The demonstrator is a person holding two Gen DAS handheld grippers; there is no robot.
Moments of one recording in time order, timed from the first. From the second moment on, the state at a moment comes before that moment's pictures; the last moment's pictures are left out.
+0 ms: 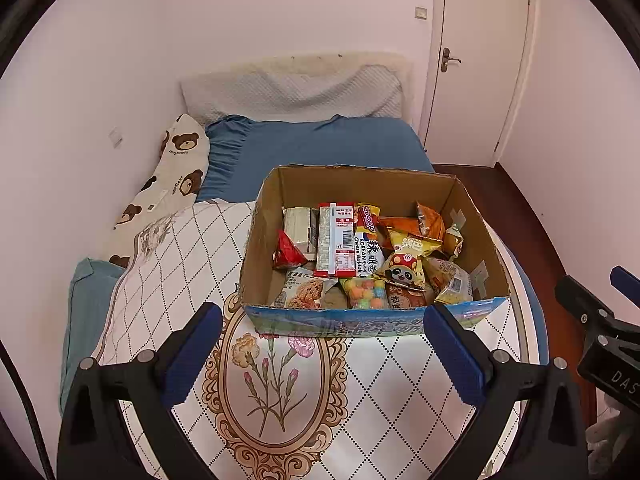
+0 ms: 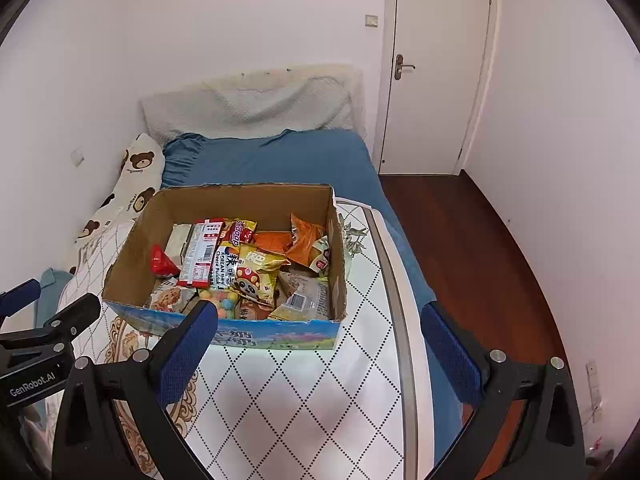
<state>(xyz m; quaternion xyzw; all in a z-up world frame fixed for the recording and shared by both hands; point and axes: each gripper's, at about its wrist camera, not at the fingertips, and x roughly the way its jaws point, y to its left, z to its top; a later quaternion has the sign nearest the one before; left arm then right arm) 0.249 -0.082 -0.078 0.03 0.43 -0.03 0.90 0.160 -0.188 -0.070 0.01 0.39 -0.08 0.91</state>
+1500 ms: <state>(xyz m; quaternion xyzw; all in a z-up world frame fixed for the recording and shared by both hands) 0.247 -0.082 -0.070 0.03 0.43 -0.04 0.90 0.153 -0.190 -0.066 0.03 0.40 -0.07 0.92</state>
